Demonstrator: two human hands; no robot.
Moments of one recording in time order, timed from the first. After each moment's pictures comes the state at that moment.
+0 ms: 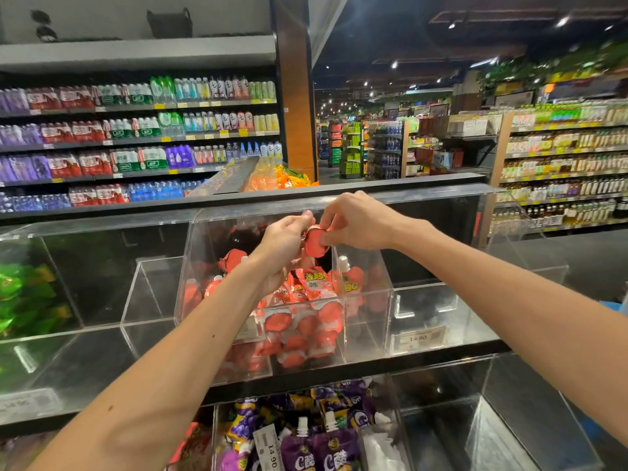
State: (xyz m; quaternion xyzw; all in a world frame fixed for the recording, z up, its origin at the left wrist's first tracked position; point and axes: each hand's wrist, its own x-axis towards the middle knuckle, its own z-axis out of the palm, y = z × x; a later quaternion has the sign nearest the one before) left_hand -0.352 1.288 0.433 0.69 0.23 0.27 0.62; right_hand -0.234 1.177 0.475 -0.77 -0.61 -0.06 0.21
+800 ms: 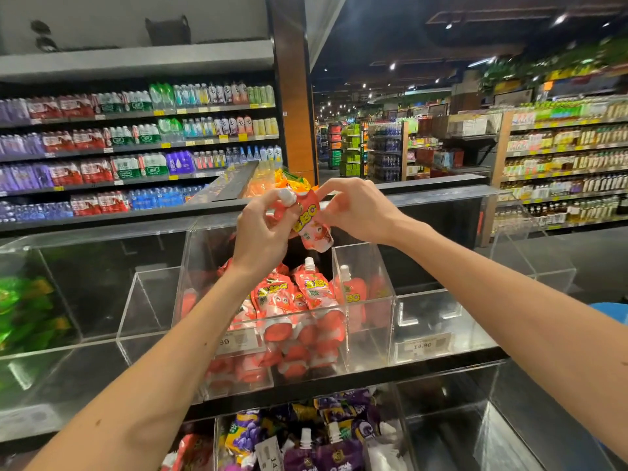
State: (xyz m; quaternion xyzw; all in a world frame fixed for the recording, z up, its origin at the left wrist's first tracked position) left_hand -0.359 1.310 0.442 0.79 0.11 0.49 0.36; right_hand -0.223 1.185 0.477 -0.70 -0.59 -0.07 0.40
